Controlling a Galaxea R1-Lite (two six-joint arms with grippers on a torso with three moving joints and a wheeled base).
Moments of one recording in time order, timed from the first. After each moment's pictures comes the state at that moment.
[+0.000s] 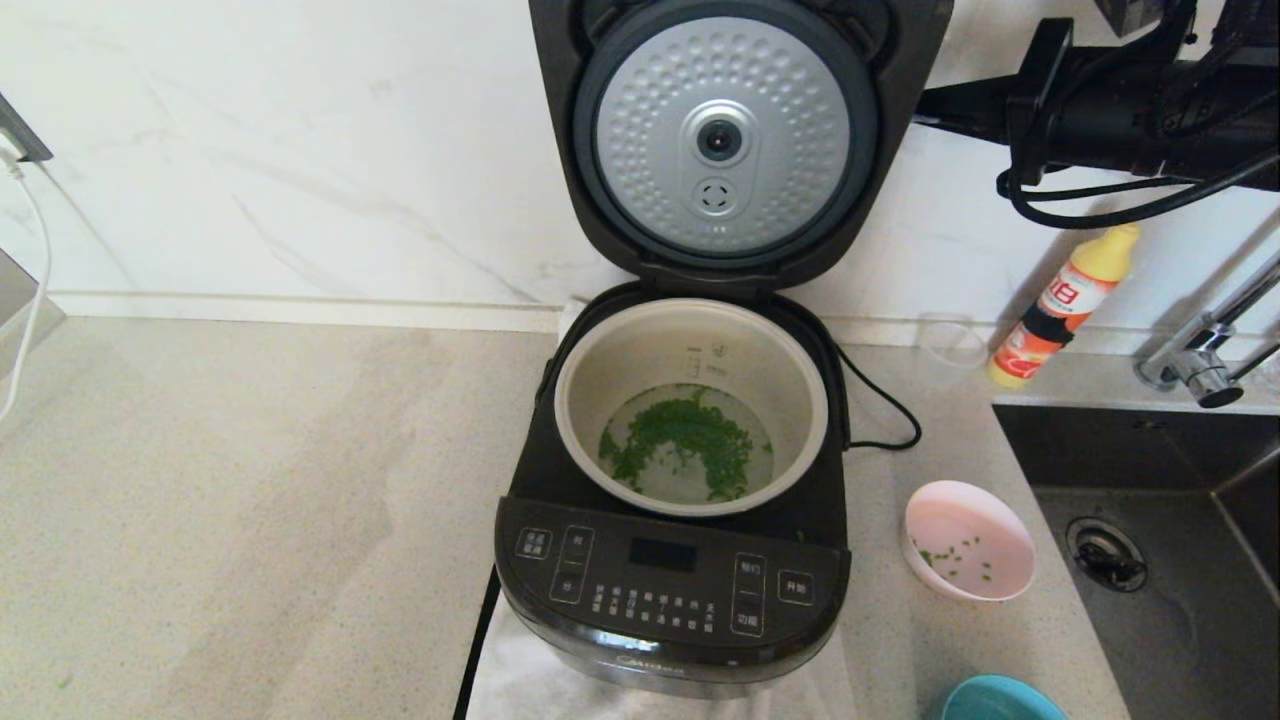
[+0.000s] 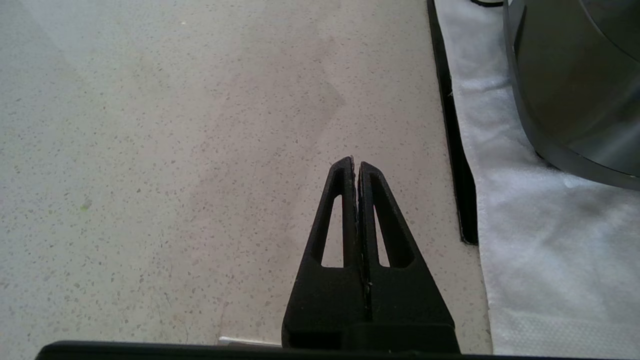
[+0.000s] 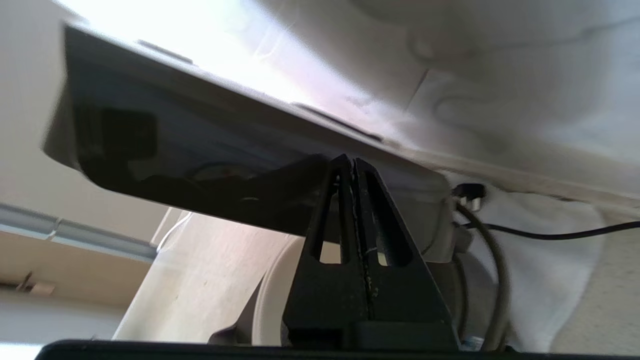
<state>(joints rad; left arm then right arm) -0.02 0.00 0.00 -0.01 0.01 0.01 0.15 1.79 -1.79 -0.08 0.61 0.56</state>
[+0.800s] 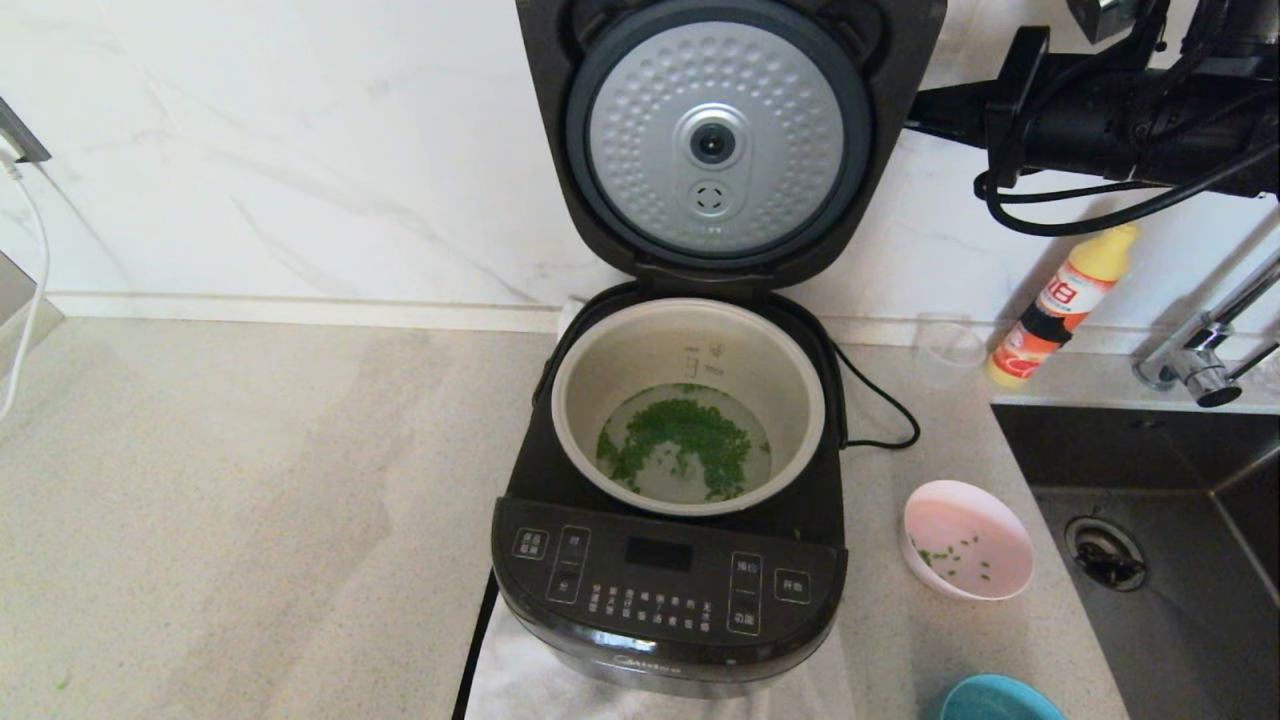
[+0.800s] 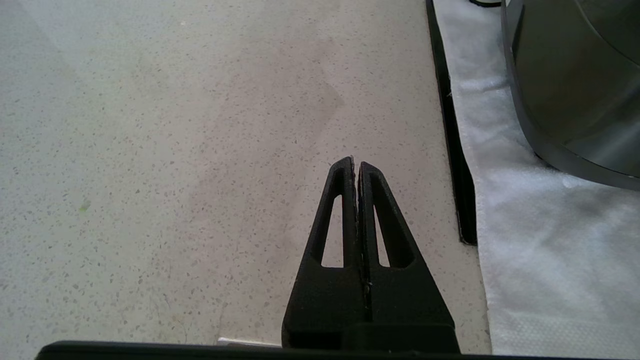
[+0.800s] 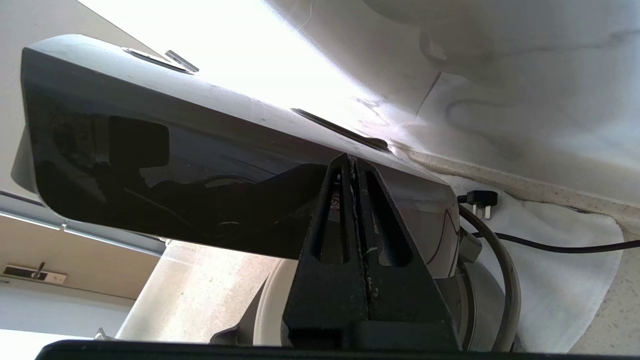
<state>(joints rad) -0.02 0.00 0.00 -0.01 0.01 0.01 0.17 1.83 -1.82 -0.10 0.64 0.56</state>
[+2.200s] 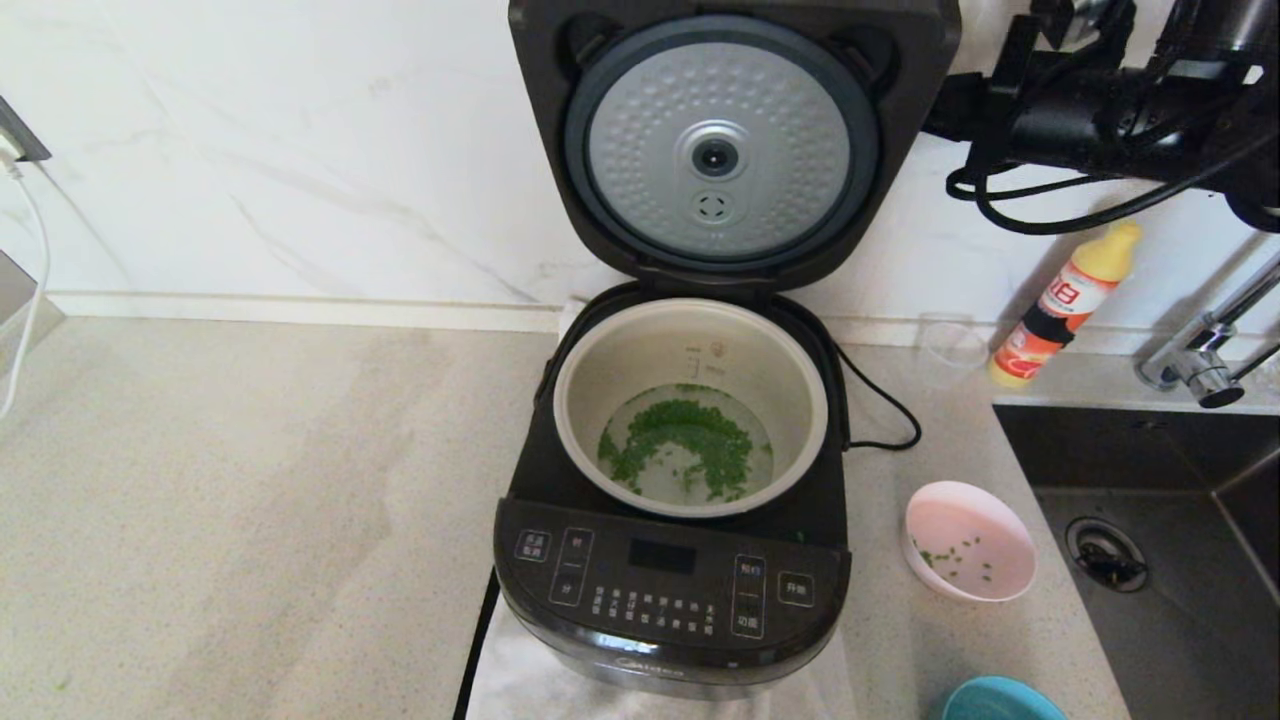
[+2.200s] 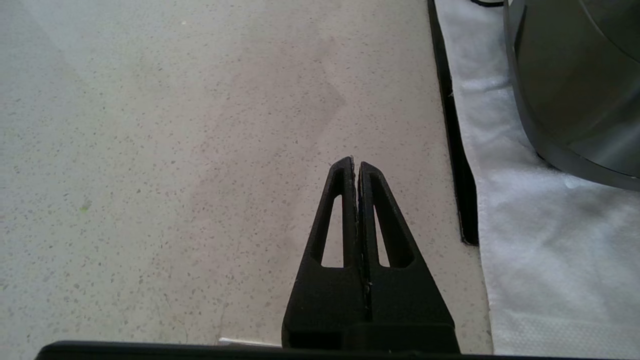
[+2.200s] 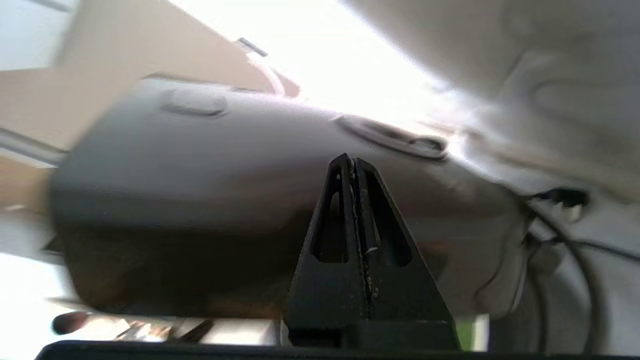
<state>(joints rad) -0.02 0.00 0.00 -0.01 0.01 0.01 0.14 1.90 -1.90 -0.17 0.84 0.72</state>
